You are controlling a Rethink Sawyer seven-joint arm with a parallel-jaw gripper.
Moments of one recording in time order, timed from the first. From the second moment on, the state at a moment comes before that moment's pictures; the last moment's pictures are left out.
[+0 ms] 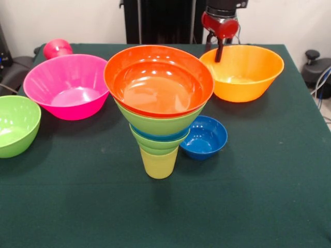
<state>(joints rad) 0.17 -0.50 -0.17 1.99 -0.68 -0.08 3.71</state>
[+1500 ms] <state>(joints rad) 0.10 -0.55 -0.15 1.98 -0.68 -0.13 3.71</state>
